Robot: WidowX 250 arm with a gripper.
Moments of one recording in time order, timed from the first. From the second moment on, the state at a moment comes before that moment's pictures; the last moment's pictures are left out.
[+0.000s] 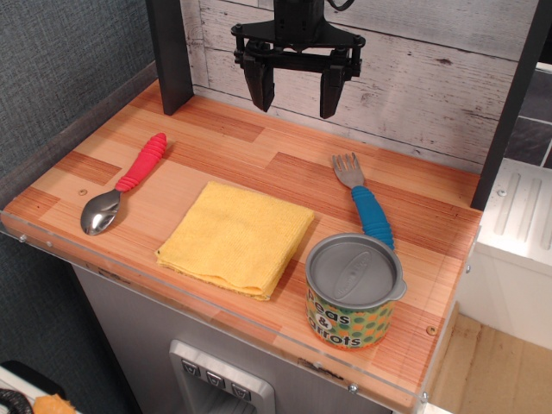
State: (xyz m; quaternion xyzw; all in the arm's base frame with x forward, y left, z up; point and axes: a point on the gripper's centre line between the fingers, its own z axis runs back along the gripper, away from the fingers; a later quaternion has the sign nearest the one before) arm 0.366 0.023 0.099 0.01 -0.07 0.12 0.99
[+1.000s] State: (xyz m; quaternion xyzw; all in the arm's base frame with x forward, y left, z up) arm 0.288 0.040 0.071 0.00 -0.03 0.13 0.99
